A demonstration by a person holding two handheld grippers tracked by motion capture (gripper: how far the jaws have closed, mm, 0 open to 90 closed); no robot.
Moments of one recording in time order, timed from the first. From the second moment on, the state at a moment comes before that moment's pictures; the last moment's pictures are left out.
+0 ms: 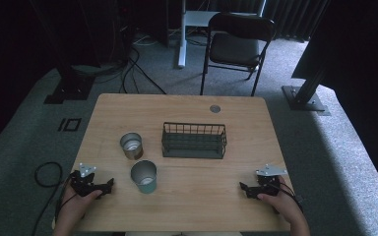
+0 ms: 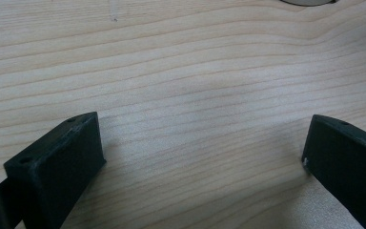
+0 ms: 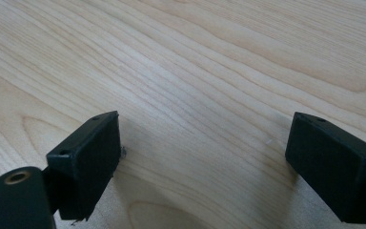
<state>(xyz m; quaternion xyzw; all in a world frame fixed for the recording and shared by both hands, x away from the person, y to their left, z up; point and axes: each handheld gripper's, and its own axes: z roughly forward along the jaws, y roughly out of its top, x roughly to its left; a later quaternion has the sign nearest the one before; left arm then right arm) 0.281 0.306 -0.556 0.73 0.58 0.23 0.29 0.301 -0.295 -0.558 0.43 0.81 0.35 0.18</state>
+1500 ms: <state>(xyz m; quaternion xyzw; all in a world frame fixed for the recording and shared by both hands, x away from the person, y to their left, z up) 0.281 0.306 -0.556 0.73 0.58 0.23 0.29 0.306 -0.252 -0.541 0.36 0.83 0.40 0.15</state>
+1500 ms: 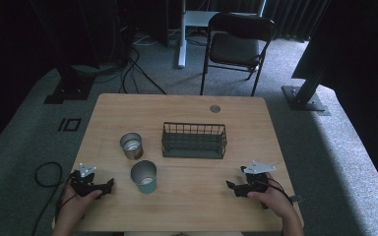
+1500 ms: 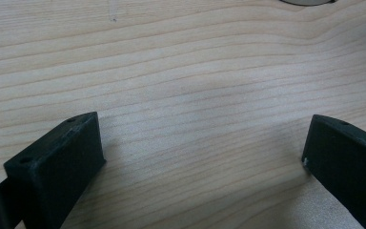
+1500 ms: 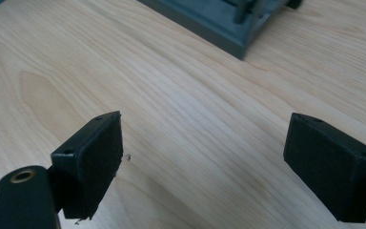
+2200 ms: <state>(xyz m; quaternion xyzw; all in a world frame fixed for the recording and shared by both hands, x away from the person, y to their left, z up) 0.281 0.306 -0.556 0.73 0.58 0.23 0.29 0.311 -0.210 -0.539 0.31 0.84 0.42 0.13</state>
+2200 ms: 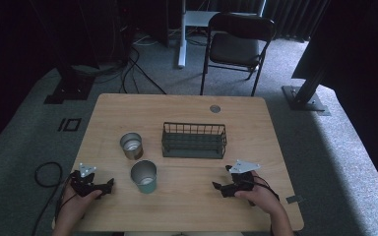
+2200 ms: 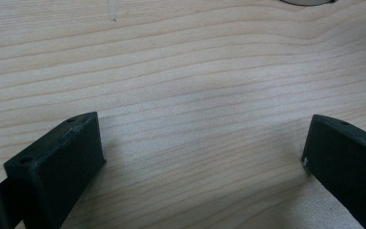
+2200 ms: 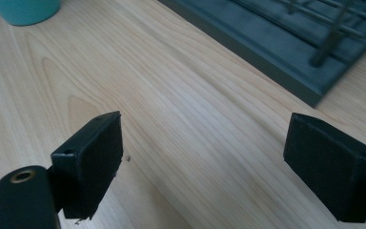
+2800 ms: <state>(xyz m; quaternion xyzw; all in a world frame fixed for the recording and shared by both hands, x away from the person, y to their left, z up) 0.281 0.306 -0.556 0.73 0.58 0.23 0.29 0.312 -0.166 -0.536 0.26 0.86 0.43 0.11</state>
